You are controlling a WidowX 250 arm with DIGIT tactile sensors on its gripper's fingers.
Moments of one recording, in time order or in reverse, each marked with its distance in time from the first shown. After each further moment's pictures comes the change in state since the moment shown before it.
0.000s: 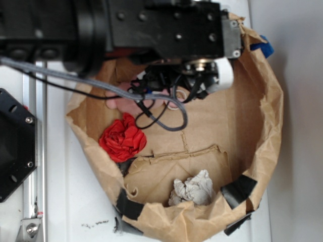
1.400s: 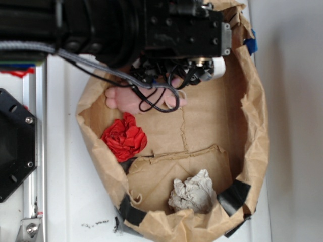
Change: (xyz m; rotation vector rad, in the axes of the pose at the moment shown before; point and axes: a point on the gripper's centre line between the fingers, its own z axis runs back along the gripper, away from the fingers) arm -0.023 -0.003 -0.042 -0.051 0.129 0.018
